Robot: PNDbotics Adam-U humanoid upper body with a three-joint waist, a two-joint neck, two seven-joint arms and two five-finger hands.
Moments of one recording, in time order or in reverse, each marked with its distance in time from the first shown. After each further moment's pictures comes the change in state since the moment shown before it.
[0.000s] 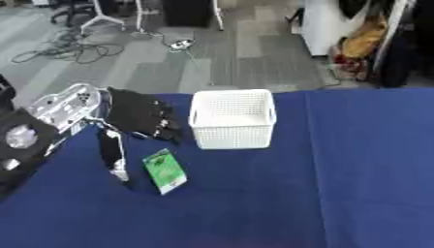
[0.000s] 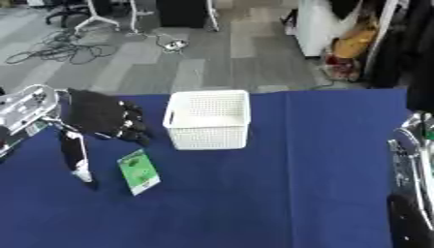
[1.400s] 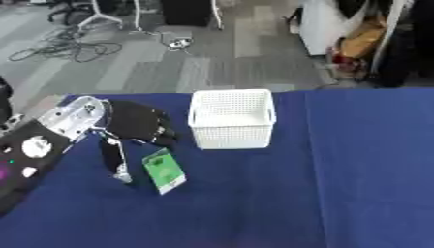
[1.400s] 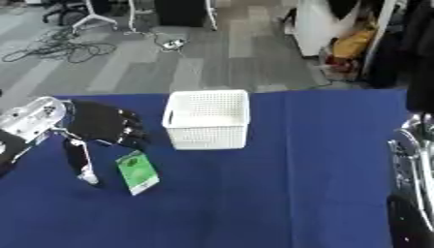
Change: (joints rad) left arm 0.001 -0.097 0.051 0.150 -0.189 -0.013 0.167; right arm 0.000 0.001 0.000 0.000 0.000 0.000 0.000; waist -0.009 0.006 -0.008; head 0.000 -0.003
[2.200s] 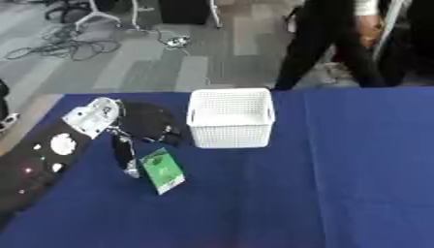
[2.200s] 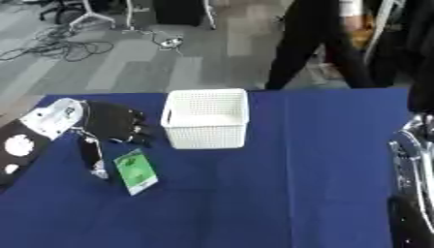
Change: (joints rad) left arm -0.067 -0.090 0.000 0.175 -0.217 0.000 0.110; right arm -0.009 0.017 0.000 0.000 0.000 0.000 0.000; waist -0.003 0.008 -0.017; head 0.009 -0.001
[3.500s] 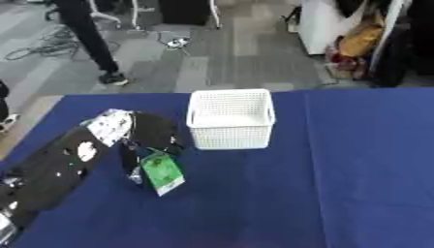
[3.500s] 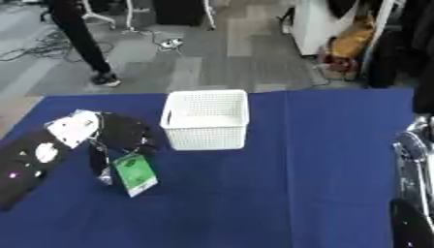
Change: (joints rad) left arm -0.016 -0.056 0.000 0.158 -0.254 0.008 0.190; right arm -0.009 0.010 0.000 0.000 0.000 0.004 0.004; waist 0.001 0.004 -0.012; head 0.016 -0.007
